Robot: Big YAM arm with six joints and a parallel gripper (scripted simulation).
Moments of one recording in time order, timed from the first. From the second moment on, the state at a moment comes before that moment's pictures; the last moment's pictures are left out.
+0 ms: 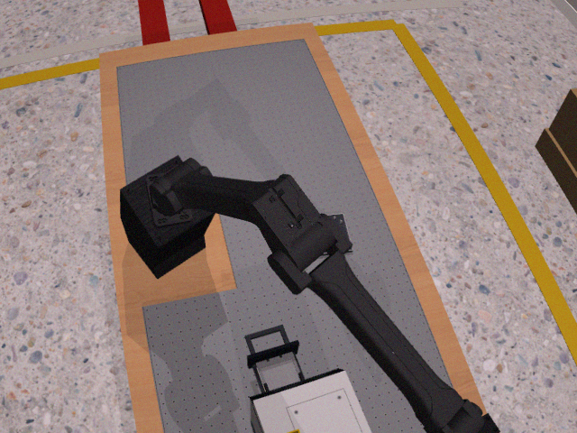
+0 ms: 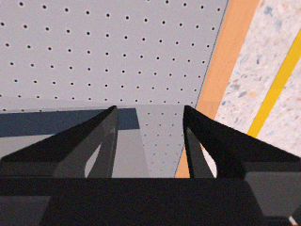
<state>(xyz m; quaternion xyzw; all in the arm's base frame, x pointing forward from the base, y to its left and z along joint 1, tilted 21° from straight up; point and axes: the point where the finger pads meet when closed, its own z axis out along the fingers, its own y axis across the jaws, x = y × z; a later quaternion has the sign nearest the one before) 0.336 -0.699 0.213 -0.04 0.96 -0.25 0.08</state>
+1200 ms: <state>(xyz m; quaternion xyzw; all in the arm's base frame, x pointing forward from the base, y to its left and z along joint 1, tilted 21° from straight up) 0.368 -0.587 0.164 0.14 0.98 -0.13 0.09</state>
